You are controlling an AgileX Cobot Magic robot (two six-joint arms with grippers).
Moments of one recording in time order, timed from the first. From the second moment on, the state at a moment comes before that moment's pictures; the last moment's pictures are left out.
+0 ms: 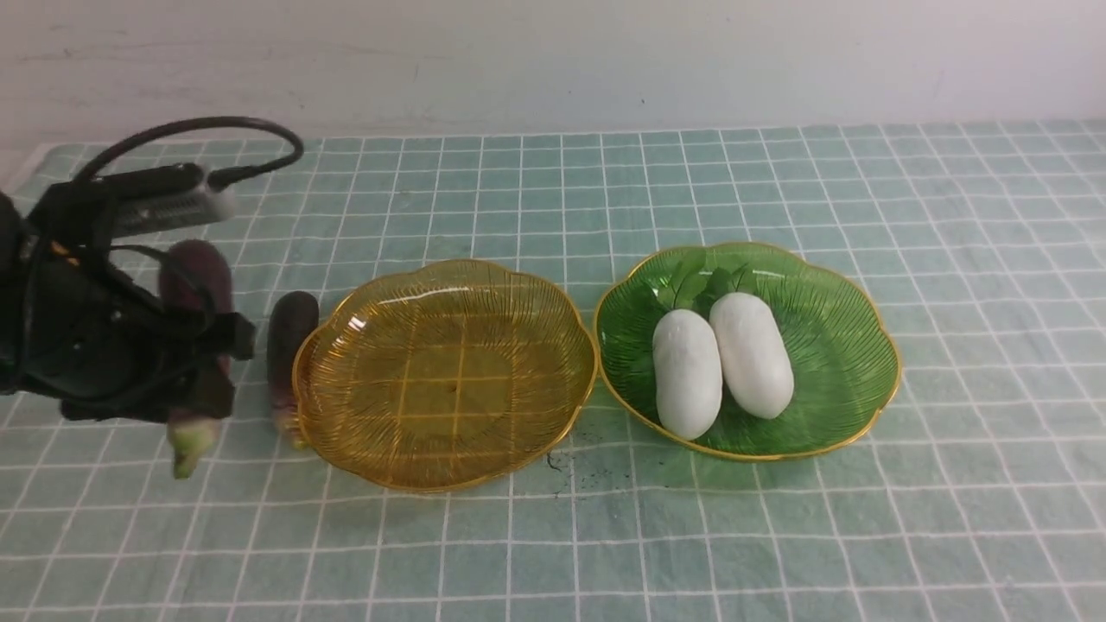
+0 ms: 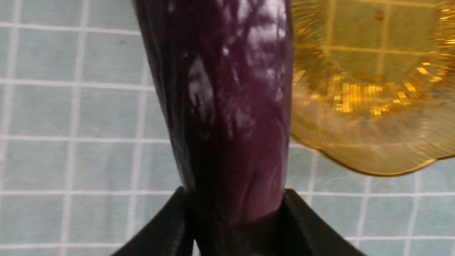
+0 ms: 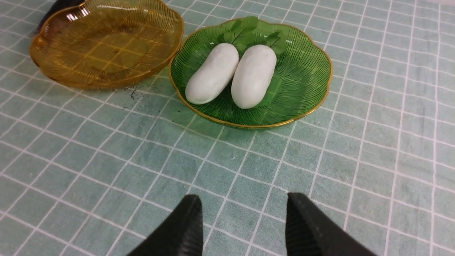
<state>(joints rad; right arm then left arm) 0.32 0.30 -0.71 0.06 1.08 -0.08 -0.04 1.42 -1.06 -0.18 0.91 -0.04</state>
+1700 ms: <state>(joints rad) 0.32 0.30 -0.71 -0.02 1.04 -0.08 0.06 2.05 -1.65 -0.10 0.90 -0.24</state>
